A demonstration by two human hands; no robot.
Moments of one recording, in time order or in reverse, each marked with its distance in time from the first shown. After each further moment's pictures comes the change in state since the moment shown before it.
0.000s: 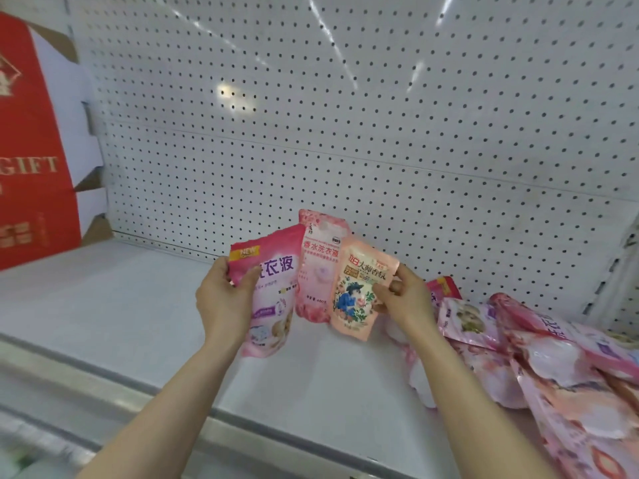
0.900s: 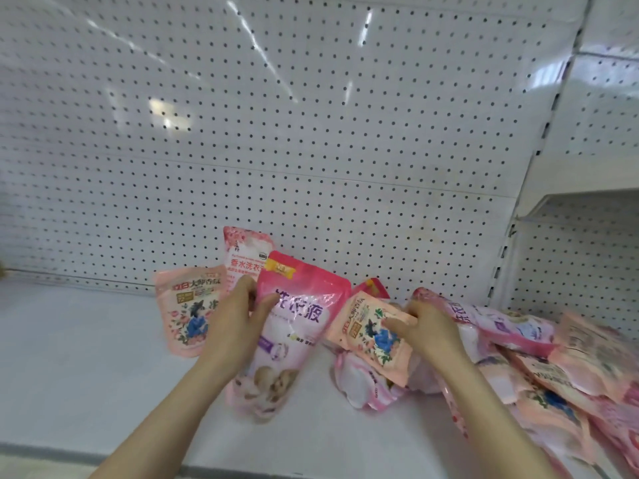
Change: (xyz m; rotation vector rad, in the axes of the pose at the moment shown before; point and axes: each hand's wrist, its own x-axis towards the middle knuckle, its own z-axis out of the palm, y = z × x) left_hand -0.055 0.041 0.072 0.179 -0.497 0.352; right_hand -0.039 0.020 -0.136 -0.646 0.099 0.120
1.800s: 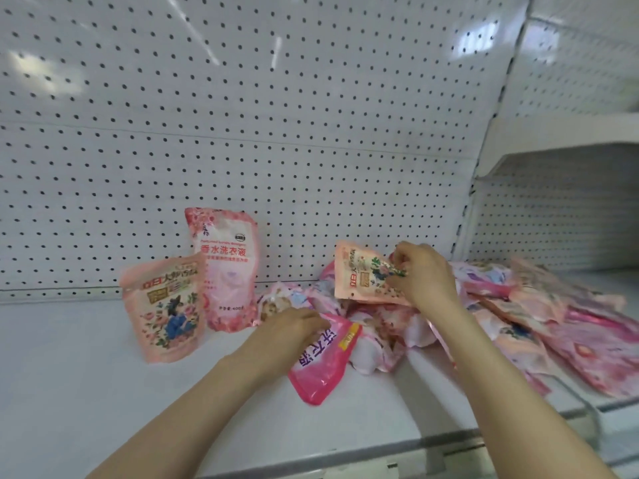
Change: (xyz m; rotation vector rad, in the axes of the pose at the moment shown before) left_hand 0.008 -0.048 0.062 0.244 -0.656 0.709; right_hand 0.002 -0.029 0.001 -0.248 0.280 0.040
